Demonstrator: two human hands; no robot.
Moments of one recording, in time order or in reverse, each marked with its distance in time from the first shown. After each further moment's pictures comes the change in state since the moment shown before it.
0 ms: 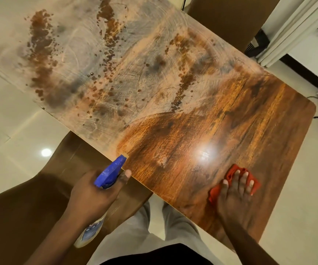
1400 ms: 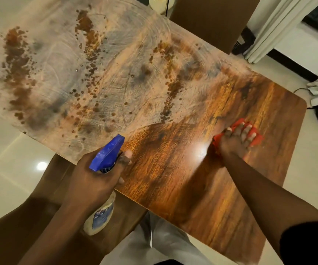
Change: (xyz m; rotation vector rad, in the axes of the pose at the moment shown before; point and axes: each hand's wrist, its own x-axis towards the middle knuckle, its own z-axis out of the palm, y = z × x) left_hand 0.056 0.065 -0.004 -0.210 0.021 0.215; right_hand 0.186 -0.111 -0.057 0.143 0.058 0.218
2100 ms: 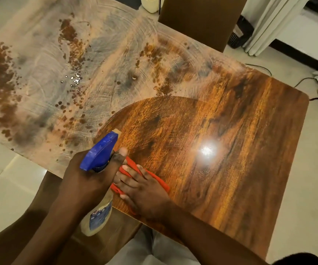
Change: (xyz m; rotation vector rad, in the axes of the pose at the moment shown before) left_hand 0.028 0.038 0.031 0.087 0.014 0.044; right_hand -0.191 -0.045 0.097 -0.258 -0.404 -1.447
